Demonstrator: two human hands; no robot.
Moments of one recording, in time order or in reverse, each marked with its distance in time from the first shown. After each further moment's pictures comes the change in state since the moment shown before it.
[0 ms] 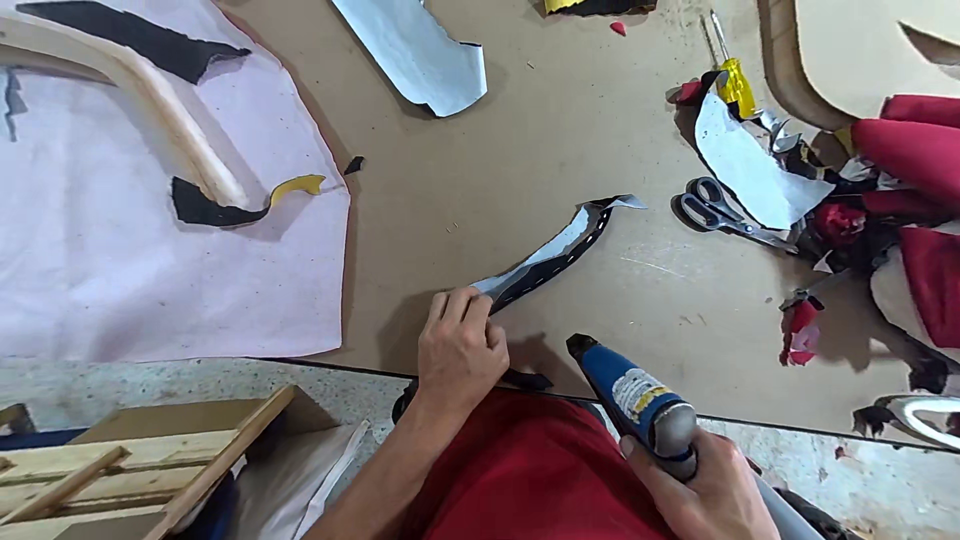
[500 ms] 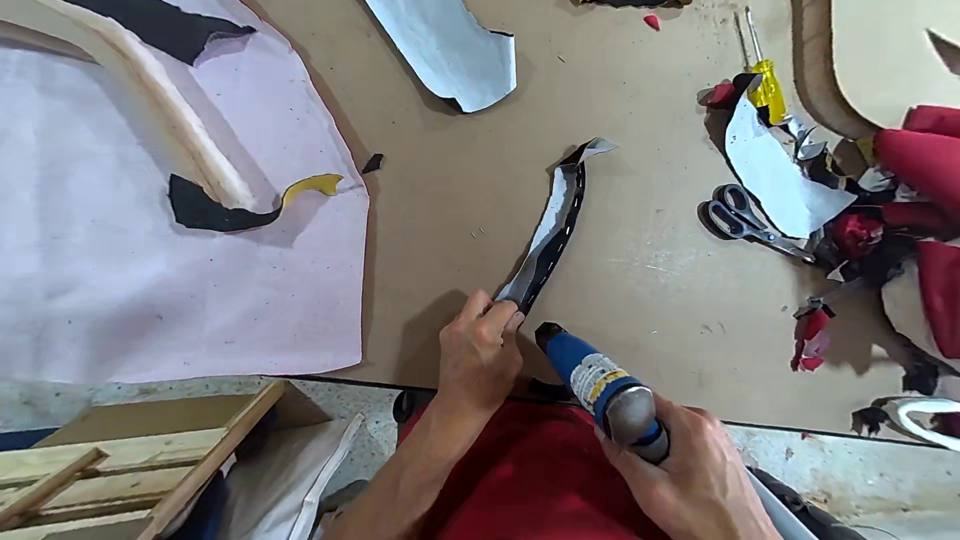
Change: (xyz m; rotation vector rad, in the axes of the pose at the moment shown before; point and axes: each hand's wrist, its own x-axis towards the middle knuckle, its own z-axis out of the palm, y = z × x) left_hand 0.011 -0.014 -0.001 -0.247 -0.089 -0.144; right_hand 0.037 -0.062 0.023 -0.144 -0.010 -0.159
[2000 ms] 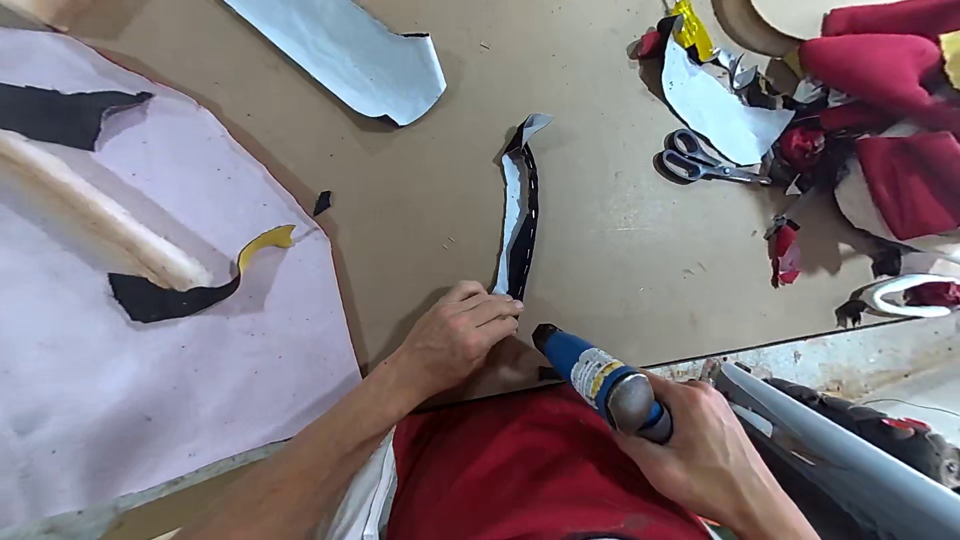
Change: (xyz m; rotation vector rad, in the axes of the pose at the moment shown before) left_hand 0.062 -0.059 -0.024 -0.108 -0.387 1.000; right_hand -0.023 -0.008 0.020 0.011 0.118 0.081
